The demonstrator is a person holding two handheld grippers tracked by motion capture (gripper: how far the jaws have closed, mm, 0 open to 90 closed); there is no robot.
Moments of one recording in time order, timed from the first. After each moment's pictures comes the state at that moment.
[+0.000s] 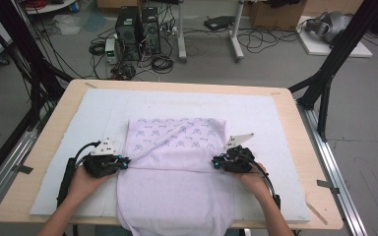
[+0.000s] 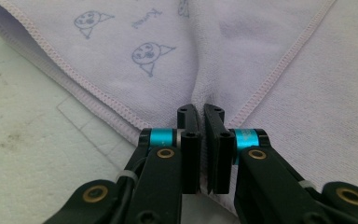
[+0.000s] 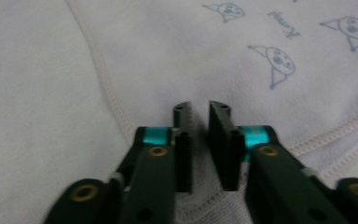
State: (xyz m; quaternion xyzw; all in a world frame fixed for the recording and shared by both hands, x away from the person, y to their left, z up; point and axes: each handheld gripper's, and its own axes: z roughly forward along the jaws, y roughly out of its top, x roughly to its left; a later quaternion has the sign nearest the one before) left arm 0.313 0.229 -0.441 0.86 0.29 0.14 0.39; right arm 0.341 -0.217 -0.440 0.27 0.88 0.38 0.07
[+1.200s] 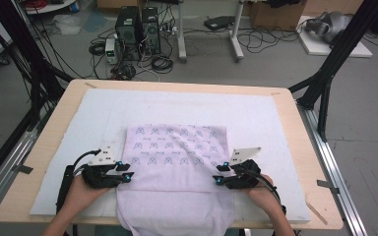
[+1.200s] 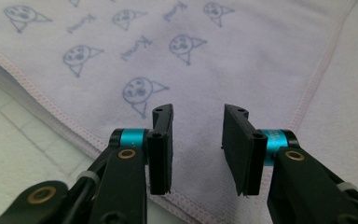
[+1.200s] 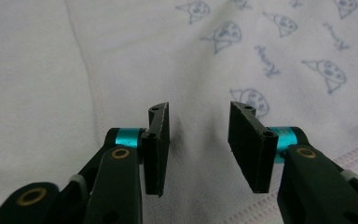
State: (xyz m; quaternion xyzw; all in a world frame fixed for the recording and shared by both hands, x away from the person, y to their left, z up) left arm 0.282 0.217 -0.434 0.87 0.27 0.11 0.40; right arm 0.297 -0.224 -0.434 0.22 0.89 0.39 0.07
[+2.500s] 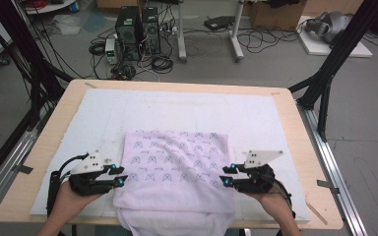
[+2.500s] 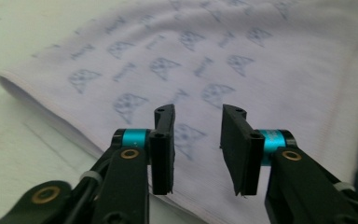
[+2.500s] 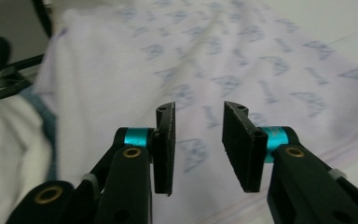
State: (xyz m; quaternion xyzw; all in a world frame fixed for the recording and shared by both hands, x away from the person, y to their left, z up) left arm 0.263 0.230 -0.402 0.85 0.27 0.13 0.44; right arm 0.272 -0.246 -0.396 0.23 0.86 0.46 0.07
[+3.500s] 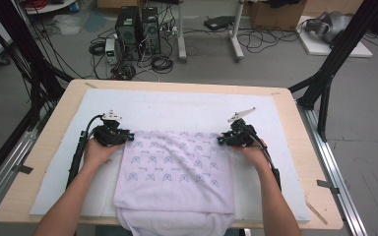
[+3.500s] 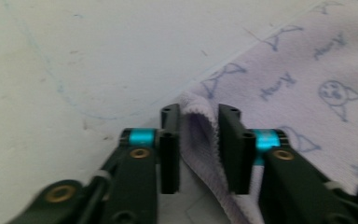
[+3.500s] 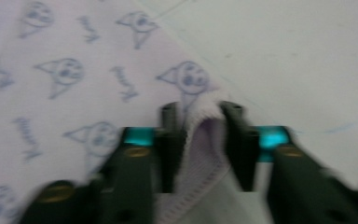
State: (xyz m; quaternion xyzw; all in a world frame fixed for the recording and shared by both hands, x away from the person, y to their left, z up) left arm 0.410 0.225 -0.440 0.83 0.40 0.13 0.38; right arm 0.427 -0.235 -0.436 0.33 0.88 0.35 0.07
